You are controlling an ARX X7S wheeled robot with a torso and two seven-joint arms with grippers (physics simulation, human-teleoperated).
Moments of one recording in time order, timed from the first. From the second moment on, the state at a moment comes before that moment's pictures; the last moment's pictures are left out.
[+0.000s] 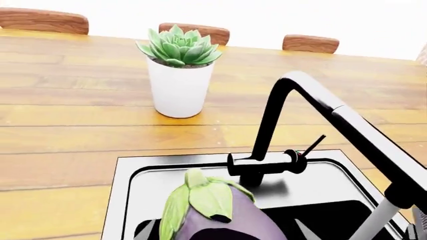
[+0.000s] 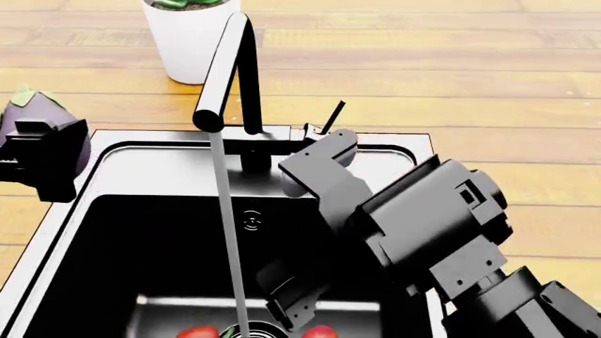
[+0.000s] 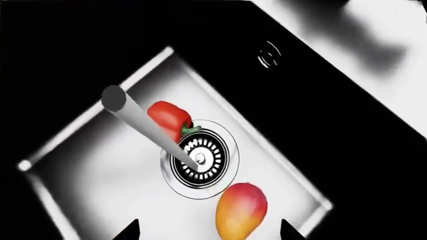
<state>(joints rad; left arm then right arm) -1.02 -0.60 0.07 0.21 -1.60 -1.27 -0.81 1.29 0.28 -0.88 0.45 0.58 1.28 -0.58</state>
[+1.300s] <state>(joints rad) -0.99 -0.61 0.09 0.29 -1.42 -1.13 -0.63 1.33 0.10 -1.03 0.95 0.44 0.95 -0.66</state>
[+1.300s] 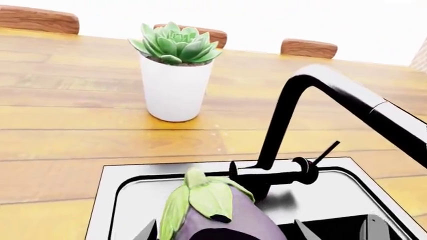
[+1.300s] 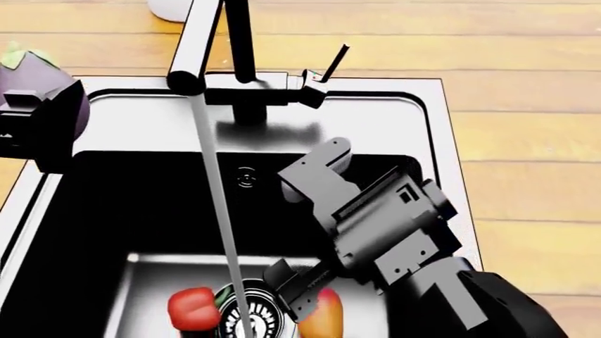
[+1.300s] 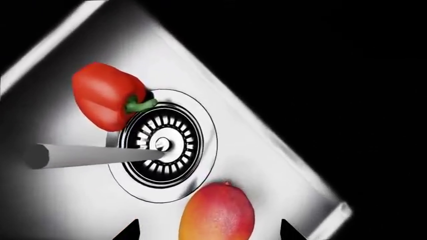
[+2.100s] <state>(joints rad) -0.98 -0.62 0.10 0.30 -1.40 -1.09 -0.61 1.35 0.03 -1.07 1.13 0.42 0.85 -0.70</state>
